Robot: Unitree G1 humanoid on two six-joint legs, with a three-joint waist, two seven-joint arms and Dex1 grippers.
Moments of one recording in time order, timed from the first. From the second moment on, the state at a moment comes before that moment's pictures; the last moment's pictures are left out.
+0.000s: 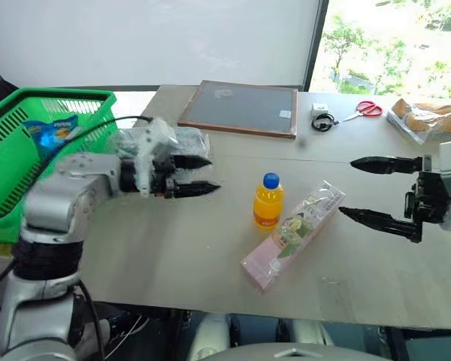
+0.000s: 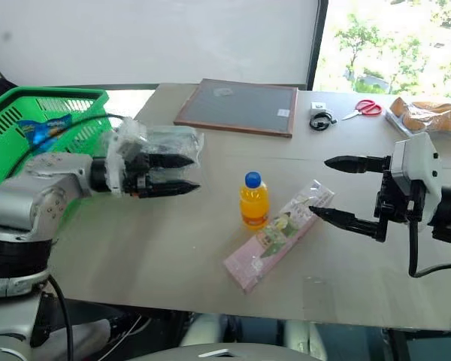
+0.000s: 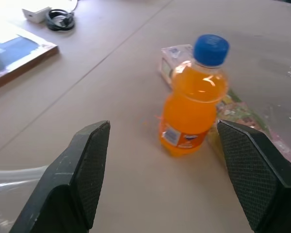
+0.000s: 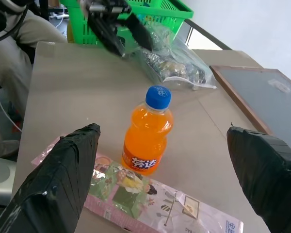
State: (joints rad) left arm -0.46 0.71 0.00 -0.26 -0.52 0.79 -1.10; right arm -0.06 -1.00 -0.45 -0.62 0.89 0.62 0.99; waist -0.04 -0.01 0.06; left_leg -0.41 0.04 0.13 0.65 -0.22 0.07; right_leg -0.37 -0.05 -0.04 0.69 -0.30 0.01
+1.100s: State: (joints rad) left arm -0.47 0.51 -0.29 -0.07 -0.30 0.51 -1.04; right arm 0.05 -1.01 -0.57 -0.72 0.92 0.65 0.96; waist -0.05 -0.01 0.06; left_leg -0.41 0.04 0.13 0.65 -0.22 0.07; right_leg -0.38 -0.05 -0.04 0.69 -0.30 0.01
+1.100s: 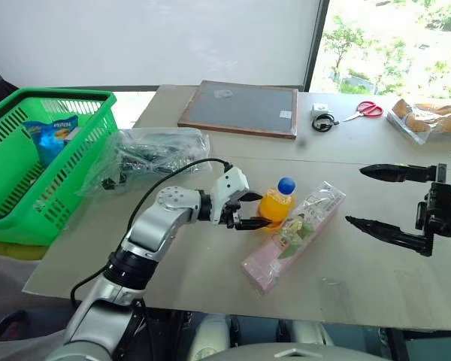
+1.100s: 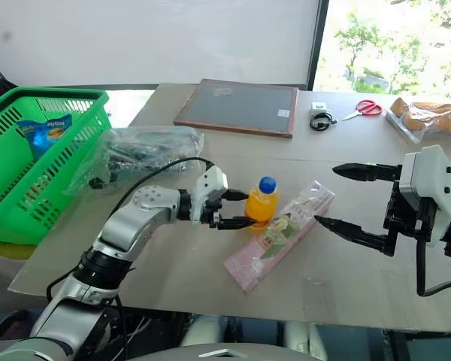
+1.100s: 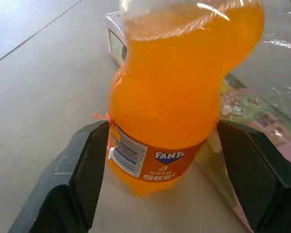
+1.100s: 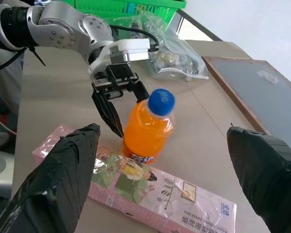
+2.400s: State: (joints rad) left arm -0.85 0.89 0.25 0.25 -0.22 0.54 -0.59; right arm -0.66 -0.85 -0.05 -0.47 0.95 0.77 0.92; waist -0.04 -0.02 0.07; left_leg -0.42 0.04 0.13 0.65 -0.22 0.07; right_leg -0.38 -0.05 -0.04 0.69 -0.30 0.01
